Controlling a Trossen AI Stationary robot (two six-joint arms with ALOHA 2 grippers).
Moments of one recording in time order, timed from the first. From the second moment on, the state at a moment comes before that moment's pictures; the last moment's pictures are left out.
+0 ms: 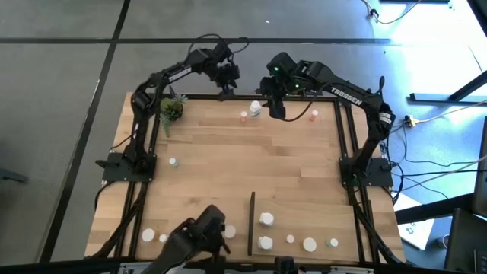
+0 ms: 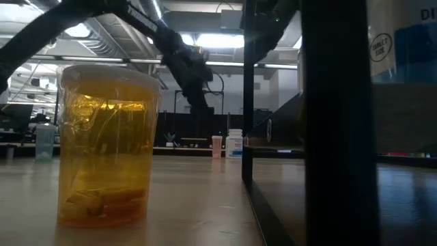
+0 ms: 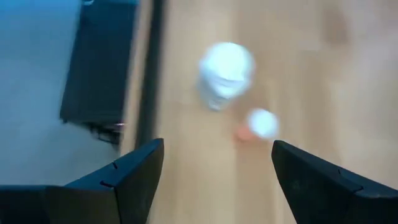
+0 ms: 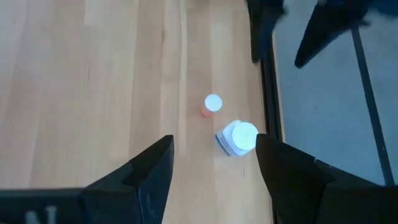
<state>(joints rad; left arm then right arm) 0.85 2.10 1.90 -0.95 0.49 0.67 -0.52 1.77 1.81 -1.00 -0.18 -0.51</state>
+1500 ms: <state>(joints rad) 0.61 1.35 1.36 -0.86 0.33 0.35 -0.58 1.66 1.81 -1.20 -0.39 -0.74</state>
